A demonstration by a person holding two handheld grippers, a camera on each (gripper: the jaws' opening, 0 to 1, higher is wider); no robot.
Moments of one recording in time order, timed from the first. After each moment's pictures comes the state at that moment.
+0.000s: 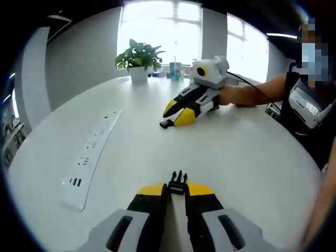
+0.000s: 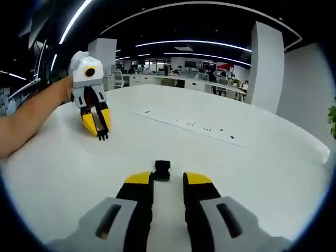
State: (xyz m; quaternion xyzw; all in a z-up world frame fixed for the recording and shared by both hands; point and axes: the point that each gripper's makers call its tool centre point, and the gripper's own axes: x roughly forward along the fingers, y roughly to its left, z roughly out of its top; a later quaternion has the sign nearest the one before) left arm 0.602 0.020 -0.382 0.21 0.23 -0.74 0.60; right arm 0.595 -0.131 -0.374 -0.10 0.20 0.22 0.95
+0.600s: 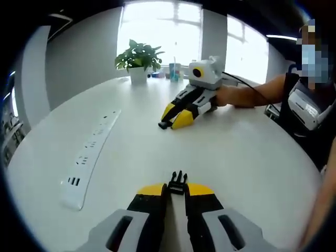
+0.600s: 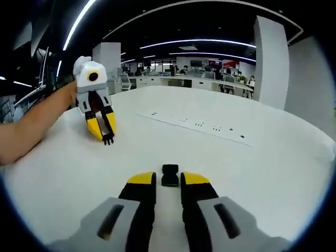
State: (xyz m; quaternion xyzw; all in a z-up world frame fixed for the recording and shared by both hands) left arm 0.597 0.020 -0.382 0.21 0.24 -0.74 0.60; right arm 0.597 -0.116 -0.377 -0.08 0.21 0.26 0.94
